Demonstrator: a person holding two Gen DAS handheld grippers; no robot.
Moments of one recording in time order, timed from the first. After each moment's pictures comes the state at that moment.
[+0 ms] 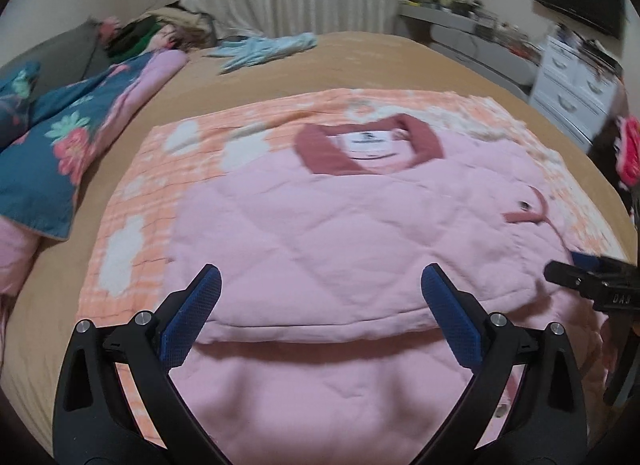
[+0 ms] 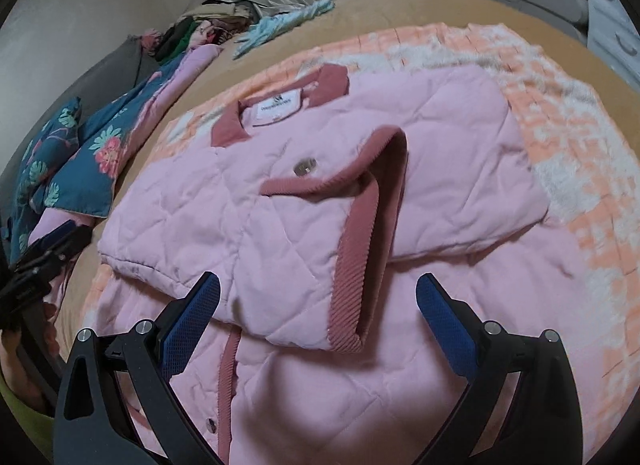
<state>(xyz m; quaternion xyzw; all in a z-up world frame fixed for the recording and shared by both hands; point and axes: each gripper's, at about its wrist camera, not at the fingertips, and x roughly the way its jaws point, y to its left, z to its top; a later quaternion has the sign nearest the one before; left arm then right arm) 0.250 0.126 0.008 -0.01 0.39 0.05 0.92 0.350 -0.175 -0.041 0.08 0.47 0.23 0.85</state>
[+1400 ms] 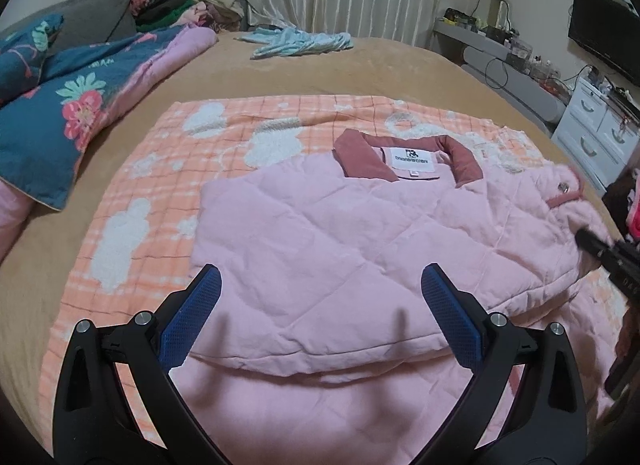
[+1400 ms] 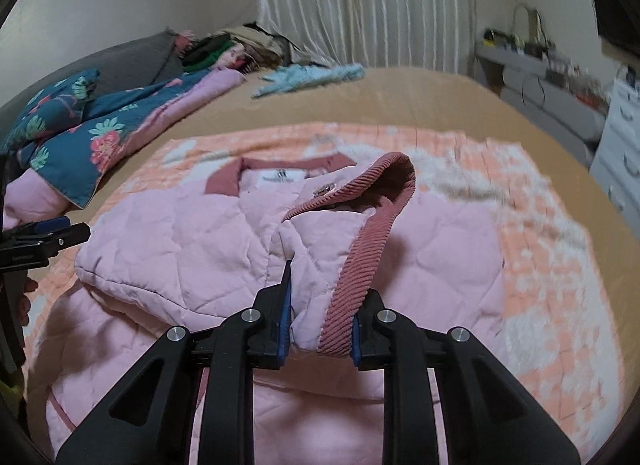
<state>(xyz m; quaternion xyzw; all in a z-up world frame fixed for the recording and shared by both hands) 0.283 0.165 -0.010 -0.08 0.39 0.07 0.92 0.393 -0.156 -0.006 -0.04 0.35 0.24 0.90</state>
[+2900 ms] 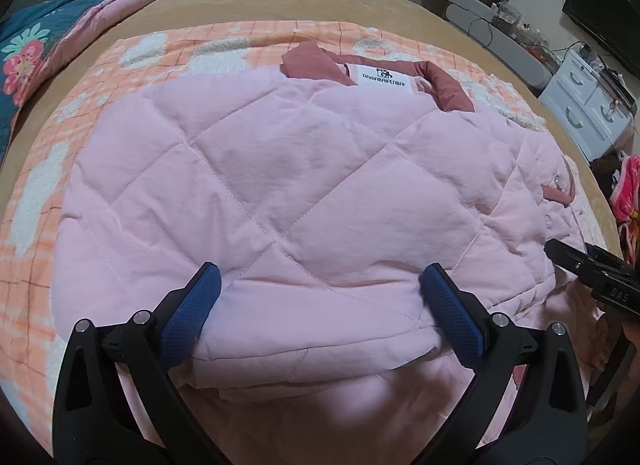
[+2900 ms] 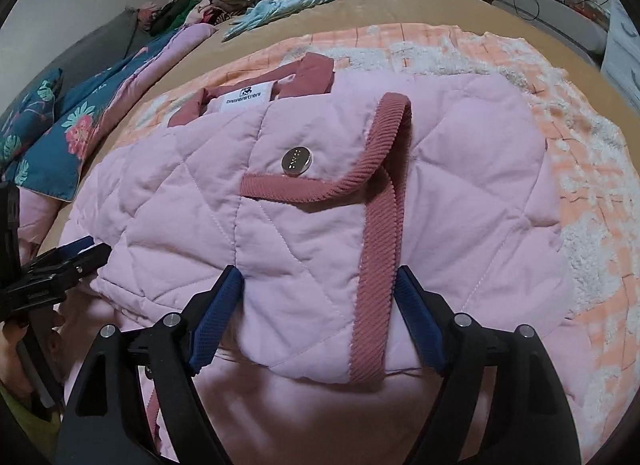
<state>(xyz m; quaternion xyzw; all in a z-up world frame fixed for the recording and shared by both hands) 0.321 0.135 -0.083 -0.11 0.46 0.01 0.88 0.420 -0.158 -0.074 0.01 0.47 0.22 0.86</state>
